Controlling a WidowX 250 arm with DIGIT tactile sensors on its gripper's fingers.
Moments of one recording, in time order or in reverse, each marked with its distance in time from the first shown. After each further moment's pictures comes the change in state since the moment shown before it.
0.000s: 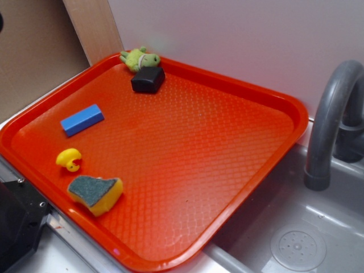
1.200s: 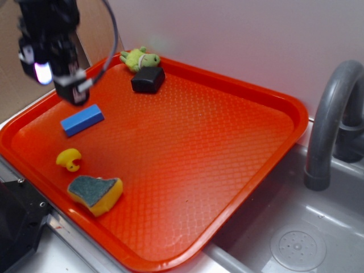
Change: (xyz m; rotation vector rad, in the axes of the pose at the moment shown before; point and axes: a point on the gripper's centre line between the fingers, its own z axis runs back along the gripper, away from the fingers) arm 0.037 0.031 -0.137 0.187 0.270 -0.004
